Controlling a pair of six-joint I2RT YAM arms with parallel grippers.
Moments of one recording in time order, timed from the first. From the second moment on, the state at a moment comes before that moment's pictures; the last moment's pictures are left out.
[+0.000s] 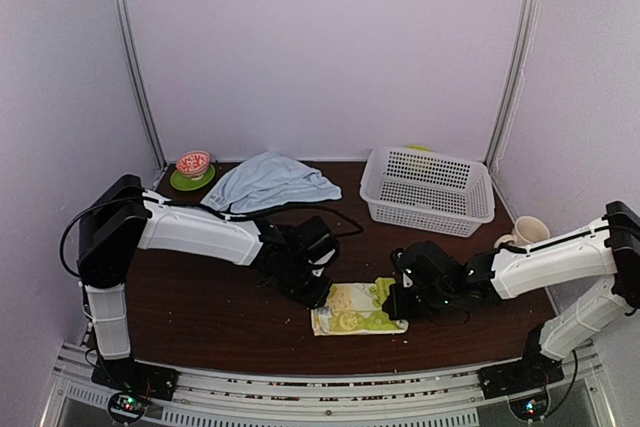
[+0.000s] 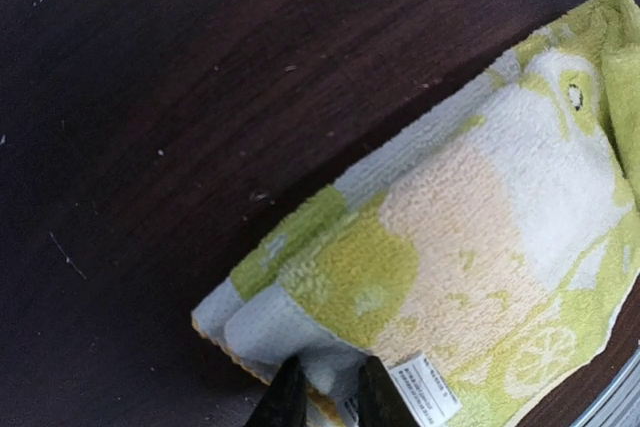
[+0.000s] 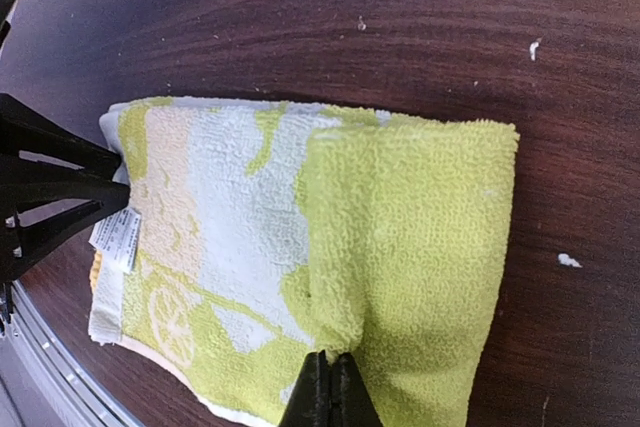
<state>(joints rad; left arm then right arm) -1.06 1.97 1.29 -0.49 0.04 -0.51 1.01 1.42 0.62 -0.14 0.06 0.86</state>
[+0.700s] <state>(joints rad) -1.07 1.81 1.38 -0.61 0.07 -0.50 1.02 1.52 0.61 0.03 0.01 0.91</state>
